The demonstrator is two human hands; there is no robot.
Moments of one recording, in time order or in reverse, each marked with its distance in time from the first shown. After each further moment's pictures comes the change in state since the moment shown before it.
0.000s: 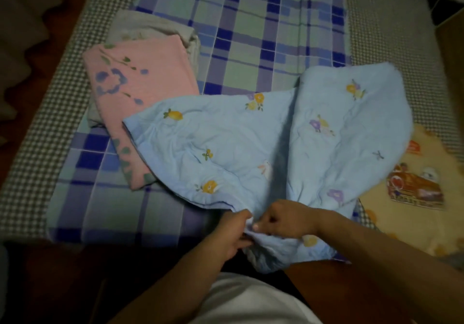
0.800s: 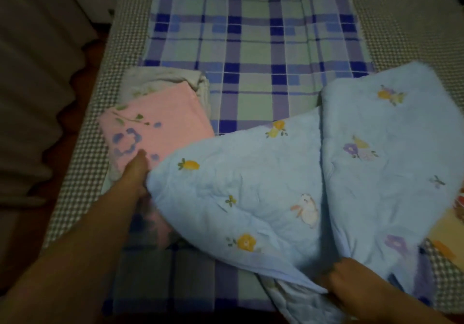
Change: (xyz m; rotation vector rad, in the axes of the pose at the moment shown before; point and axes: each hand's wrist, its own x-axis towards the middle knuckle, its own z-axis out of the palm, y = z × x) left_hand 0.046 0.296 -0.244 -0.048 0.642 0.384; right_hand 0.014 0.065 0.045 -0.395 0.251 -0.028
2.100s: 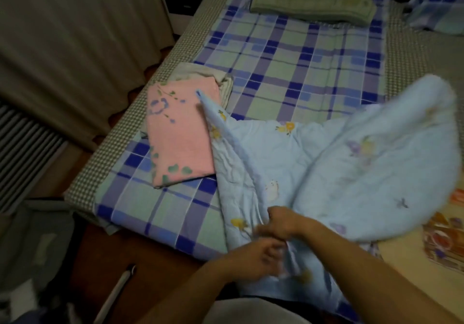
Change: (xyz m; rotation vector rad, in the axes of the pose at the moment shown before) left_hand -0.368 -0.278 0.199 0.672 -0.852 0.298; right_hand -0.001 0.047 -0.023 0.338 -0.105 0.143
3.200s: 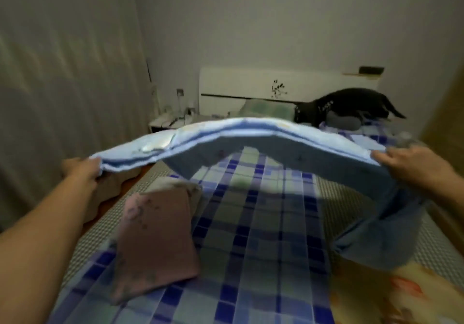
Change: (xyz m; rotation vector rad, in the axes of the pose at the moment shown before) left_hand -0.183 0.179 -0.342 -0.410 1.476 0.274; right_hand -0.328 0.176 -0.343 -0.969 1.071 0.276
